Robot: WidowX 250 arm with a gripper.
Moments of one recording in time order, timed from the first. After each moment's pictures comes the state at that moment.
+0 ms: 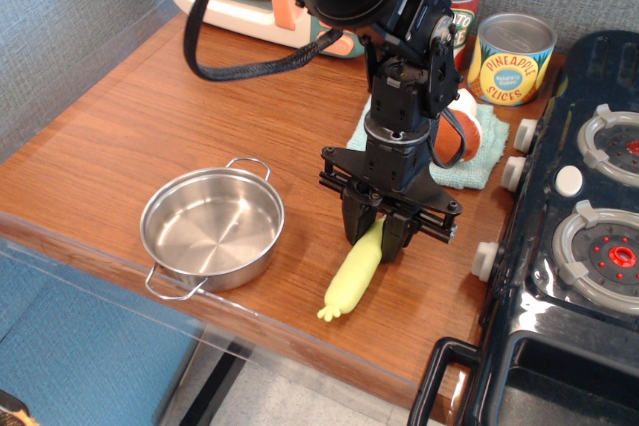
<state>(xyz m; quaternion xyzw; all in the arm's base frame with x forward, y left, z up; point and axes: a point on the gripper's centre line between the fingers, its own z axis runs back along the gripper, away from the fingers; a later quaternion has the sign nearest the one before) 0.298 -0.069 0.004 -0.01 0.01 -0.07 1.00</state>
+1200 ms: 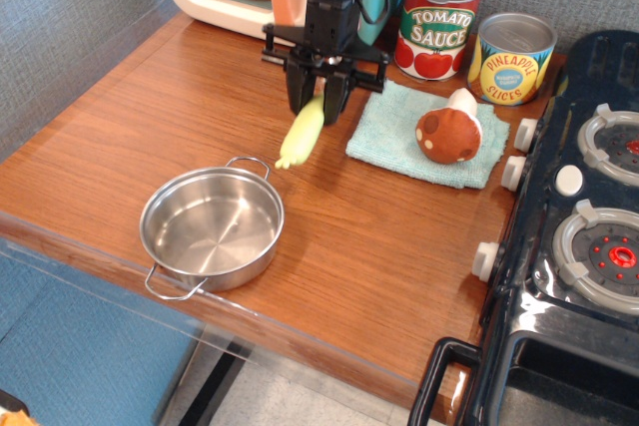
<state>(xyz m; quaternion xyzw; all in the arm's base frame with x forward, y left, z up) 0.393 0.038 0.038 0.03 0.01 0.06 1.00</state>
